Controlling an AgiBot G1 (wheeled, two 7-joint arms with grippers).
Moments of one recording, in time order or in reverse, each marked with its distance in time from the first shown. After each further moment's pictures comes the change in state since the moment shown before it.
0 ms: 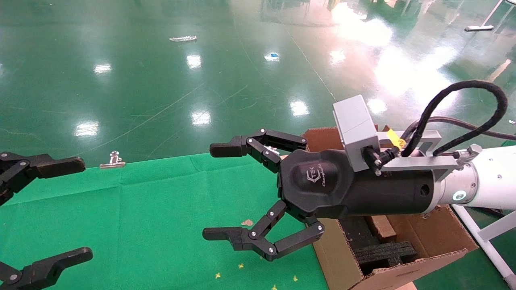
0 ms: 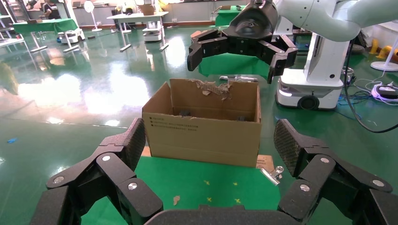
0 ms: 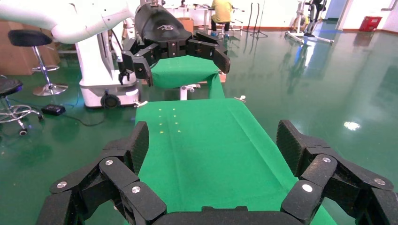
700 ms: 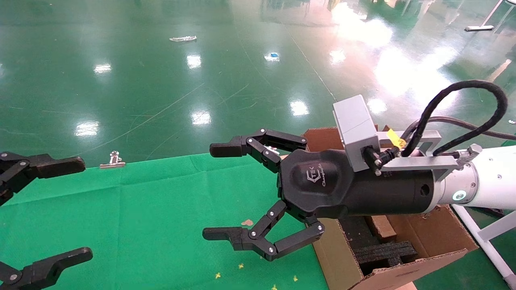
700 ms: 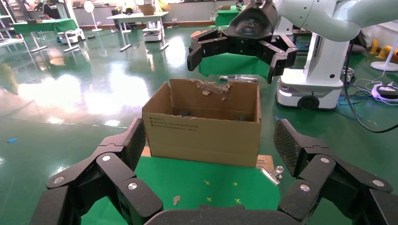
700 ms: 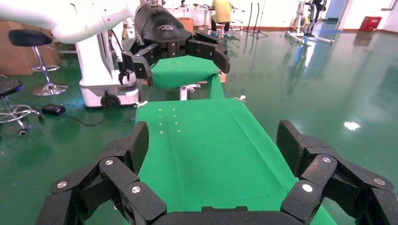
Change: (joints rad) left arm 0.000 0.000 0.000 0.000 0.000 0.000 0.000; right arm 0.000 0.000 0.000 0.000 0.000 0.000 0.000
